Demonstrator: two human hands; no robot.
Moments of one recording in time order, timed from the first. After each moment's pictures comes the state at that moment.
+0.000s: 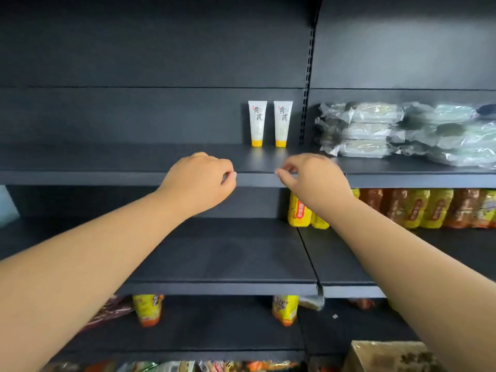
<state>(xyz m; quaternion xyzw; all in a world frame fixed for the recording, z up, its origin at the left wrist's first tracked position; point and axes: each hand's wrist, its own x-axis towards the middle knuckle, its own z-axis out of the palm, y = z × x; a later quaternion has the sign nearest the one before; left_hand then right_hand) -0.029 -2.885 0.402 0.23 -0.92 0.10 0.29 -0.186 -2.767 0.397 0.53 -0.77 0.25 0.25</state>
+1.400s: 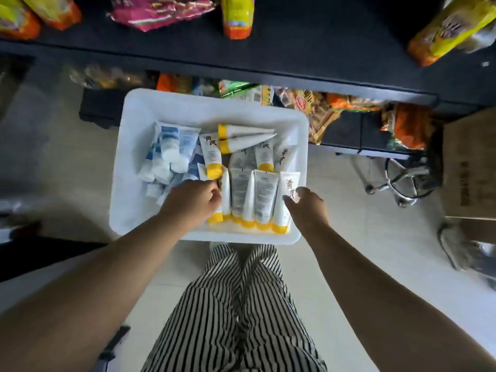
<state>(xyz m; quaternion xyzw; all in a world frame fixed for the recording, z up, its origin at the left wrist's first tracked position) 0.343 -2.952 -0.082 0.41 -0.86 -0.26 -0.13 0.172 -2.817 -0.092 0.21 -0.90 0.08 -0.39</state>
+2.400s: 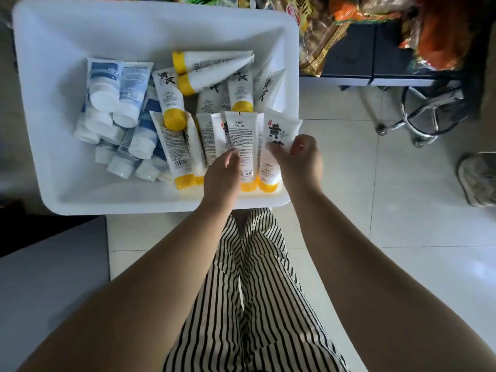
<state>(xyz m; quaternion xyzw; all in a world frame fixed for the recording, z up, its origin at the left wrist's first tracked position) 0.273 -2.856 -0.170 0.61 -0.56 -0.56 -0.03 0.170 -2.797 -0.153 0.02 -0.87 0.32 -0.37</state>
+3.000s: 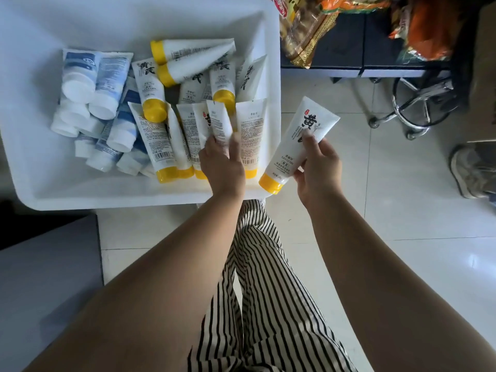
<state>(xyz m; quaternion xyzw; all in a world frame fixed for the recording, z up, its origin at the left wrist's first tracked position) 0.245 -2.828 -0.200 0.65 -0.63 -0.42 0.11 0.150 -2.755 -0.149 -0.23 -0.66 0.59 -0.40</state>
